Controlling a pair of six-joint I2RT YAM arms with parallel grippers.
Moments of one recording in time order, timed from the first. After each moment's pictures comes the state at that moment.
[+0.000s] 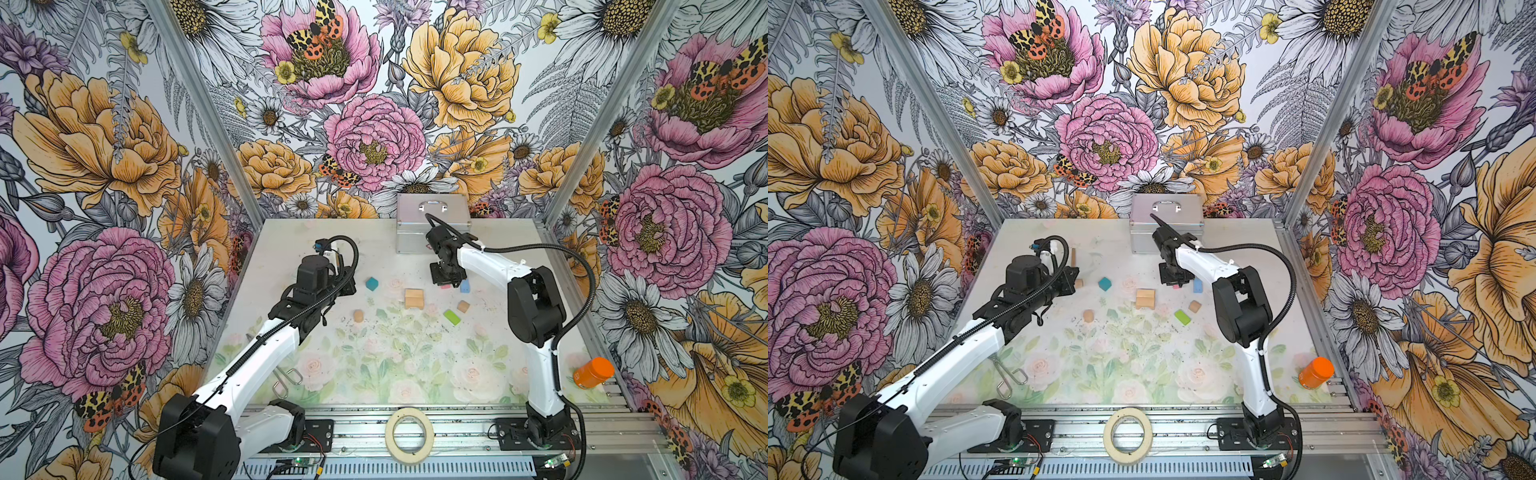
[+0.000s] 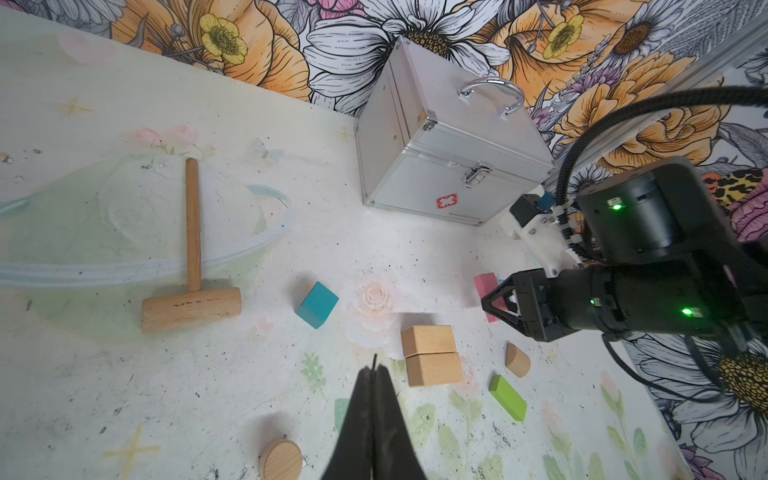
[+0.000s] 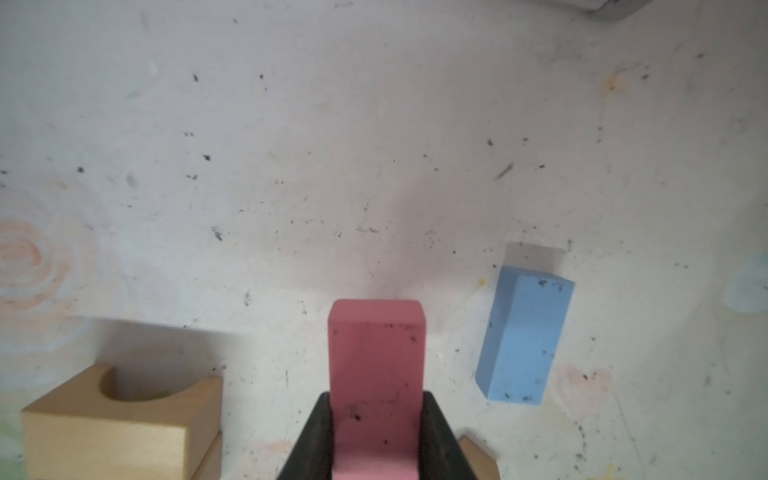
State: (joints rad) left arm -0.34 1.14 0.81 -0.13 0.08 -0.48; right arm 0.47 2.11 1.75 -0.97 0.14 0.34
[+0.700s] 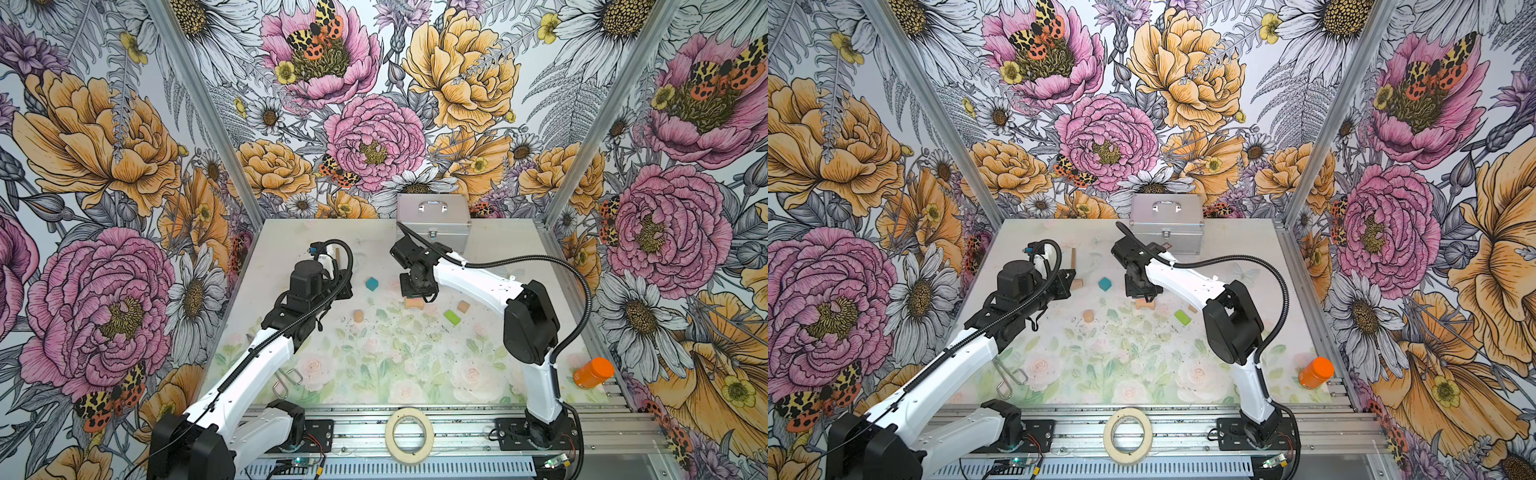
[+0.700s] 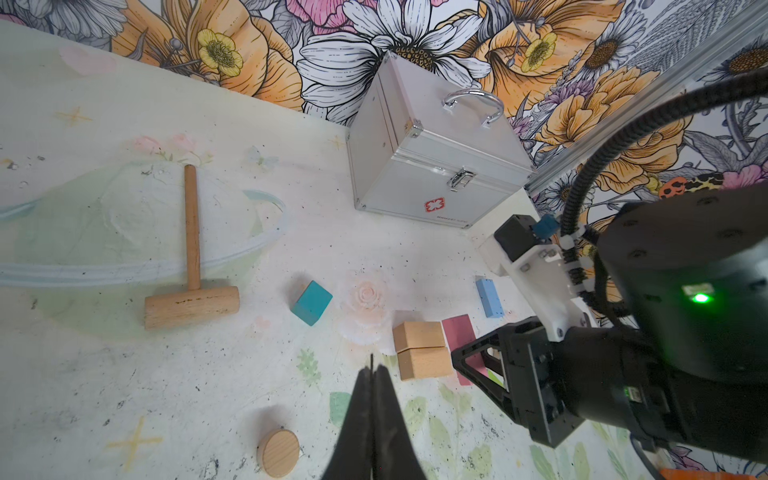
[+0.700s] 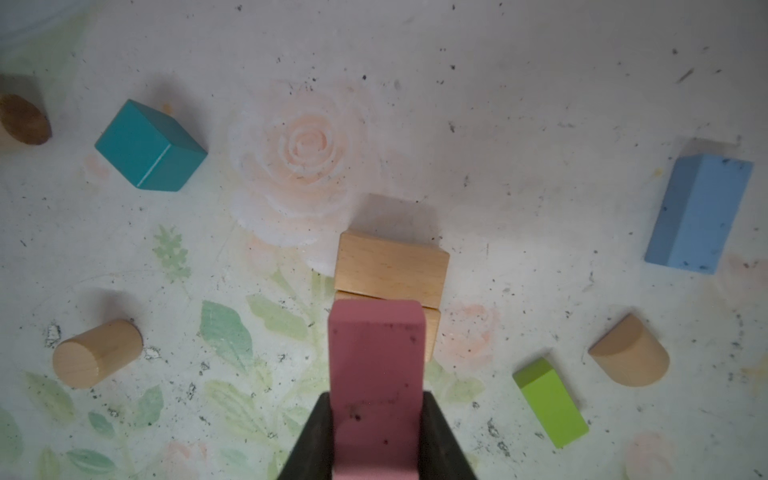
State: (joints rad) left arm -0.33 1.05 0.77 -0.13 0.10 -0.48; right arm 0.72 2.08 1.81 -1.05 0.13 0.60
